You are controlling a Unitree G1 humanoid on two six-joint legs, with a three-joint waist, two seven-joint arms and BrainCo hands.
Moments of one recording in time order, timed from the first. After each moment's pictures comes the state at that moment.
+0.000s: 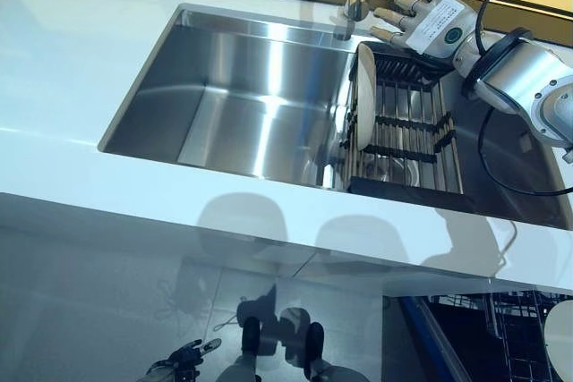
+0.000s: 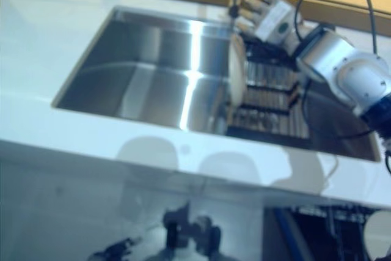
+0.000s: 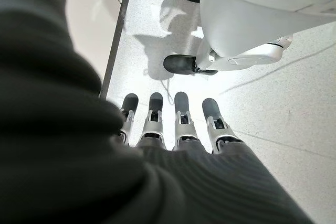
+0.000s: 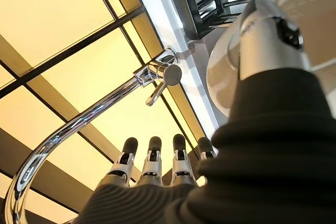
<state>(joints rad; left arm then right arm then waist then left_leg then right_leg) -0.09 0.33 -0.21 1.14 -0.42 0.03 -0.16 -1.45 -1.18 1.00 0.24 -0.94 -0.09 0.02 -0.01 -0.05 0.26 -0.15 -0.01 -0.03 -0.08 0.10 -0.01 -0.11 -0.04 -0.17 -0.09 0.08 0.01</state>
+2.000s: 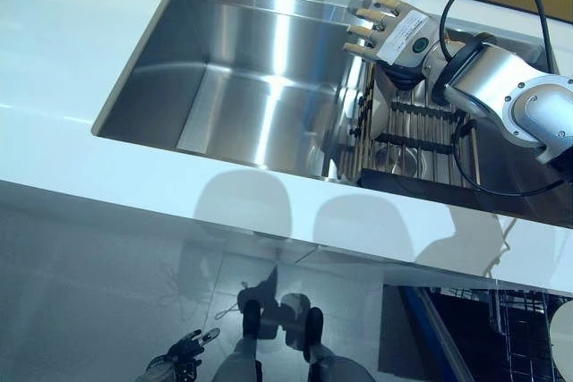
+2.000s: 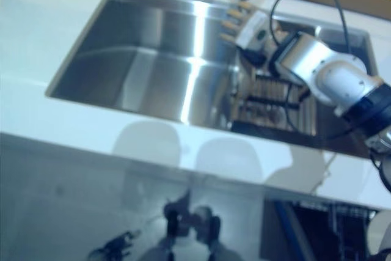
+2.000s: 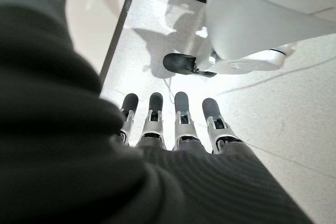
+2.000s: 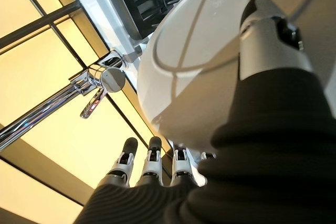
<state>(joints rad) -0.10 0.33 -0.21 1.13 -0.51 -0.02 -0.15 -1.47 -1.11 1.04 0.20 -0.91 -0.08 0.12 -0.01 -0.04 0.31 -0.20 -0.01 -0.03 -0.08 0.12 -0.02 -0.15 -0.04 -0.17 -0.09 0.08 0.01</state>
